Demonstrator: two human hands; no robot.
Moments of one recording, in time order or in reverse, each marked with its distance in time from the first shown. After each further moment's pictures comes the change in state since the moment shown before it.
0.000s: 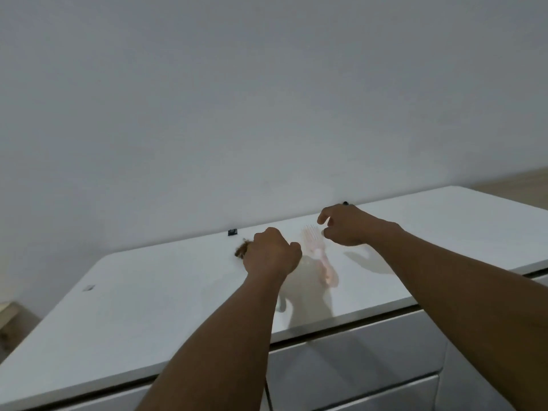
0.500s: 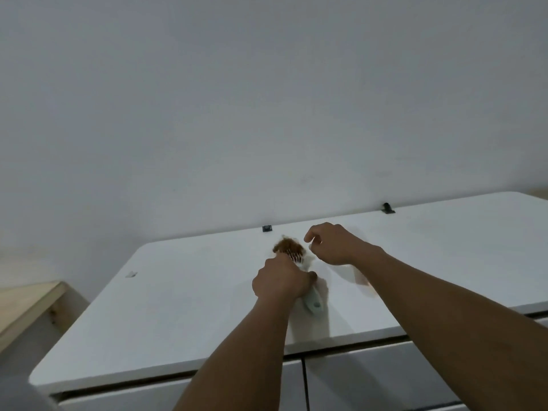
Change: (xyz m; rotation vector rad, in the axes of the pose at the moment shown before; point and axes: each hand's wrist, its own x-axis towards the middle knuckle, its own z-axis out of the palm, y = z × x) left_hand 0.007 -0.073 0.005 0.040 -0.133 -0.162; right_hand 0.036 -0.078 0.076 0.171 -0.072 -0.110
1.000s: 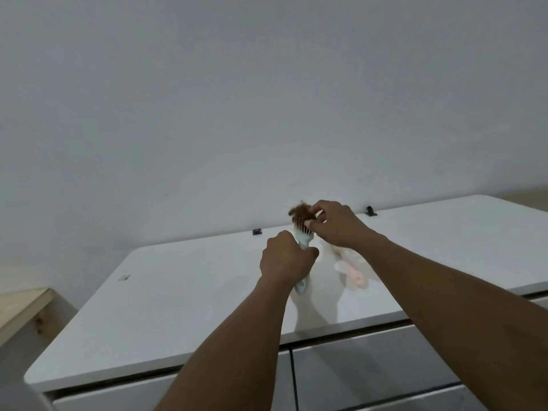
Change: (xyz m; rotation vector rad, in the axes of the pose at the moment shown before) left_hand -0.023 0.035 -0.024 -0.258 0.060 0.198; right_hand -0.036 -0.013 -0.047 0.184 0.281 0.008
